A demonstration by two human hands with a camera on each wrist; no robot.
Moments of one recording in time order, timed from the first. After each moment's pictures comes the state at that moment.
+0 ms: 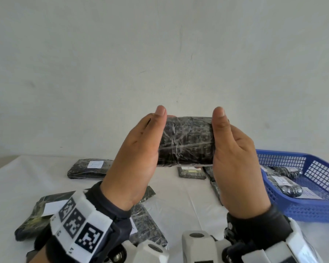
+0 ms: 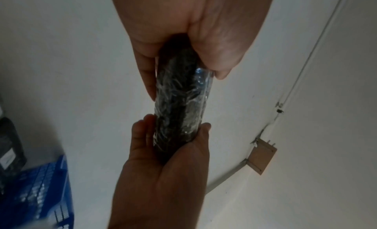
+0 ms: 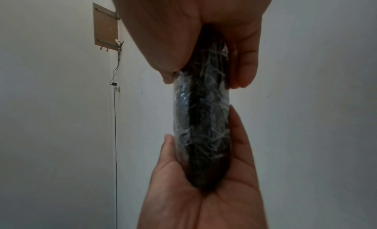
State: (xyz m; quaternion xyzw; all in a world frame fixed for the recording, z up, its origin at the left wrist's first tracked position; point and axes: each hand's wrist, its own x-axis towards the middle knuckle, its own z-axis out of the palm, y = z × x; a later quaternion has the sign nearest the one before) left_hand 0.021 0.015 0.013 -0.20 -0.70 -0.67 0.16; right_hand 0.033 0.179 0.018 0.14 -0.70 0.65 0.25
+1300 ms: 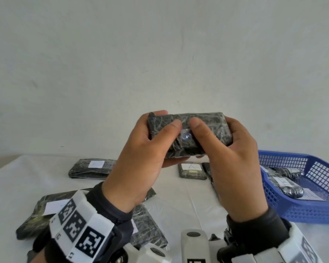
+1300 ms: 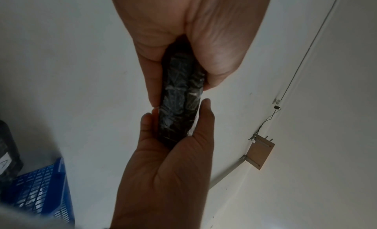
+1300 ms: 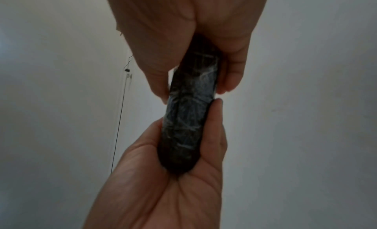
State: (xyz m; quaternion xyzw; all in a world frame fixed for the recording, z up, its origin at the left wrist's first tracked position) left_hand 0.027 0.025 0.015 -0.19 -0.59 -0.78 0.11; right_hand 0.033 0.176 0.016 0.15 -0.68 0.65 0.30
